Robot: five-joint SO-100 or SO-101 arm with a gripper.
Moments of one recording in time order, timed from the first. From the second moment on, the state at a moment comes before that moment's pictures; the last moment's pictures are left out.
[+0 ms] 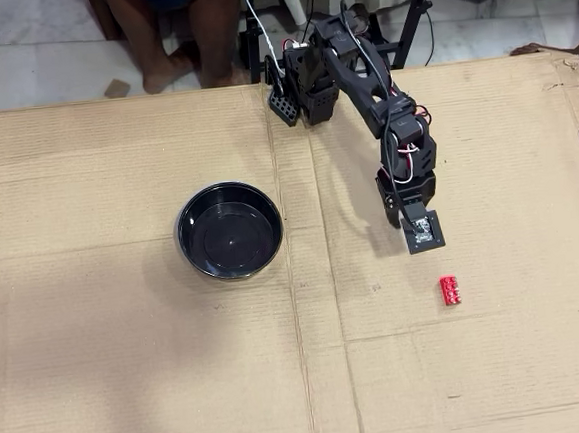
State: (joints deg) arm -22.9 79.9 83.1 70.4 101.2
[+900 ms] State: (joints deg) arm -28.1 44.4 39.6 70.4 102.6
